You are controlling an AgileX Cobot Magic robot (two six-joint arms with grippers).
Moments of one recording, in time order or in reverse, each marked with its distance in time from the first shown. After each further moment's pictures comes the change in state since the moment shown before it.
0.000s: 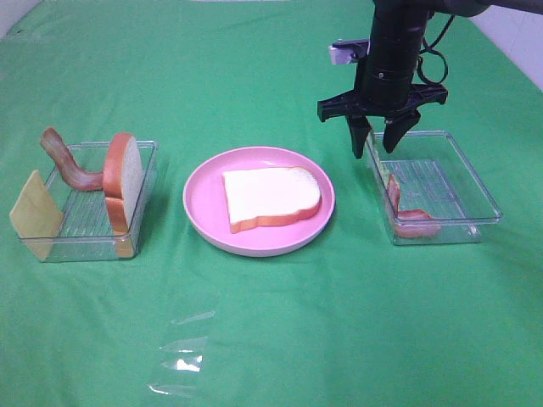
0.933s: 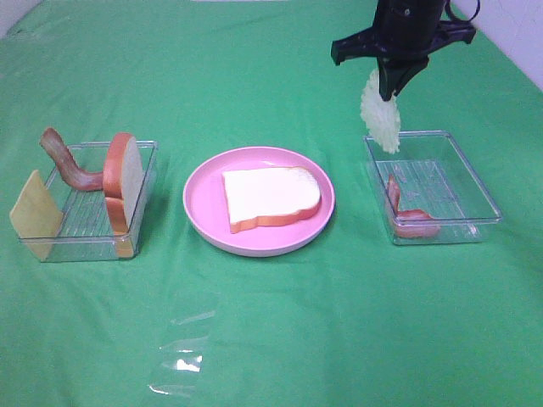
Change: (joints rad) left arm 0.000 0.000 0.000 0.000 0.000 0.000; right arm 0.000 -0.175 0.000 -0.034 0.001 -0.038
